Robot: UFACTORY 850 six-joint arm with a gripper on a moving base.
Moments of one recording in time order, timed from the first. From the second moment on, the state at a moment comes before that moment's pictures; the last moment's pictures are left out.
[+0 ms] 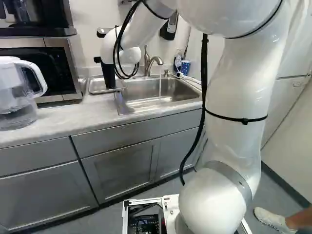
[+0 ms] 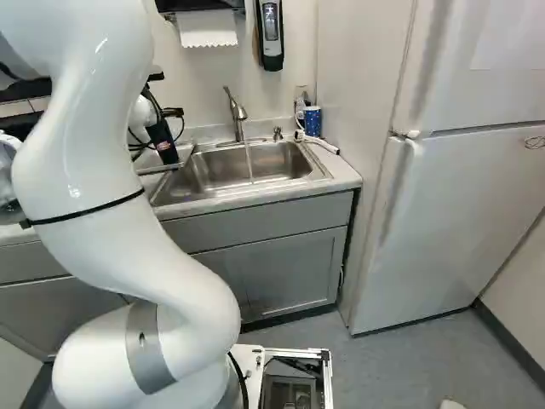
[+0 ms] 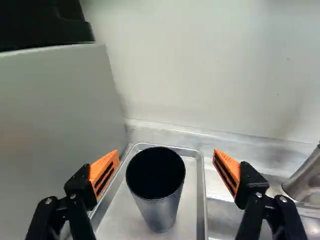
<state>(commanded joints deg) 29.6 -14.4 -66.7 3.5 24.7 -3.5</state>
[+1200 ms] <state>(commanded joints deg) 25.3 -6.7 -65.5 3.5 21.2 -3.5</state>
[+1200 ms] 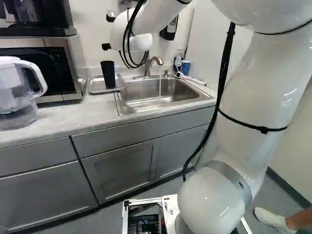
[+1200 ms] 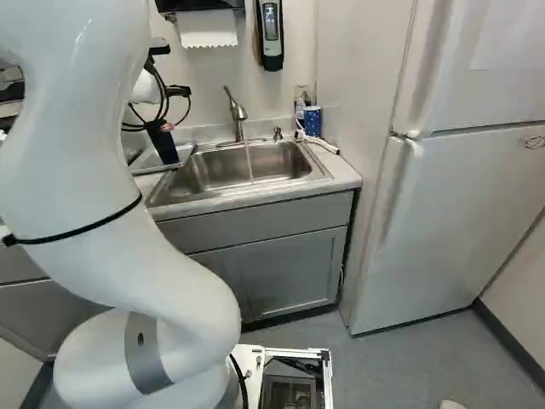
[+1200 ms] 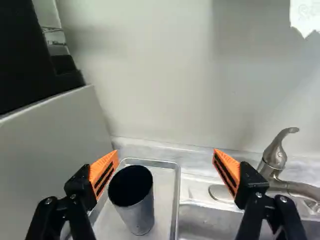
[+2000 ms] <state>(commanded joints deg) 19.2 -6.7 -70.2 3.5 17.3 -3.5</state>
